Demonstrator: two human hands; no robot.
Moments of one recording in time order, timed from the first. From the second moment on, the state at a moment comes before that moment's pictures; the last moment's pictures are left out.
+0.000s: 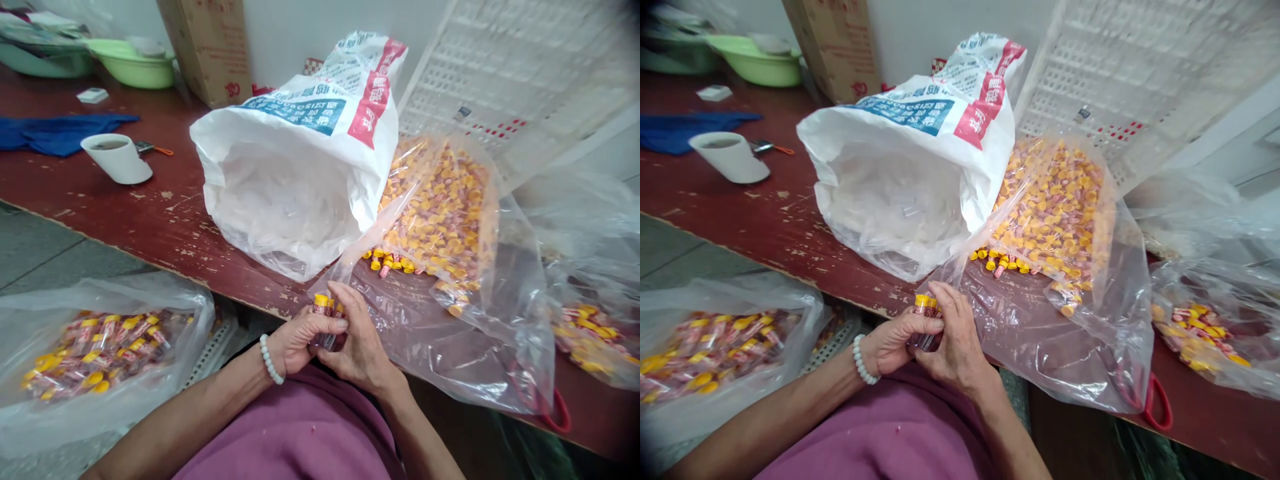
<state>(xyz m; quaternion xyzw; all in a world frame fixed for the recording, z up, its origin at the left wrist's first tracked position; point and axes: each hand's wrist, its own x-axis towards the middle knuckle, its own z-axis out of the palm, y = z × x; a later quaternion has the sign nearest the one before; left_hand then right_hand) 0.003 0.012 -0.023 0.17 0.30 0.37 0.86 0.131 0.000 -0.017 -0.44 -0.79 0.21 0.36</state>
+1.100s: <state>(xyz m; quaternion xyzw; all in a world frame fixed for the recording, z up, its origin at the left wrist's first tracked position) -0.027 0.015 -0.014 0.19 0.29 0.43 0.83 0.106 0.011 -0.025 -0.43 -0.73 0.37 0.39</state>
